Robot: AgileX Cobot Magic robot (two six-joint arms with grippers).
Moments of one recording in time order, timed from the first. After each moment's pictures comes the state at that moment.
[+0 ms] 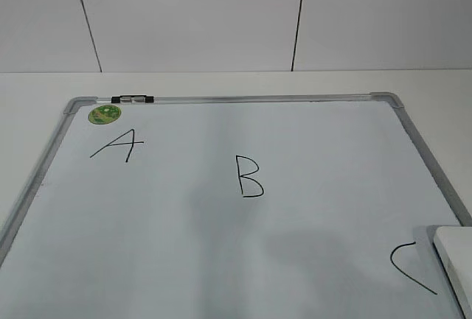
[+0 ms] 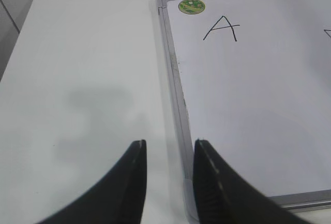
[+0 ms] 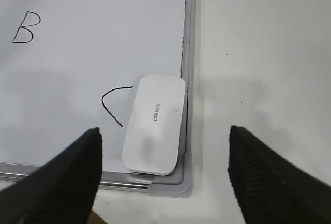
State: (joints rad) left arm -0.03 0.01 -0.52 -0.06 1.11 0.03; right arm 0.06 -0.02 -0.49 0.02 1.15 -0.07
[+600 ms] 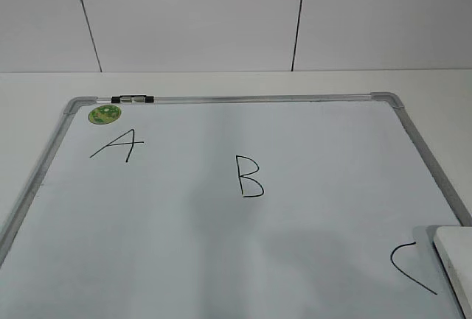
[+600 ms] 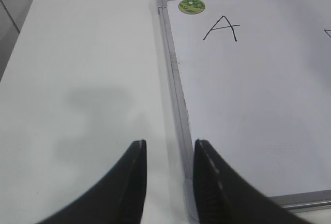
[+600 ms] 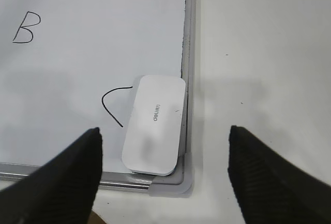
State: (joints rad) left arm -0.03 0.01 -0.52 -0.06 1.11 0.03; right arm 0.06 -0.02 -0.49 0.02 1.15 -0.07
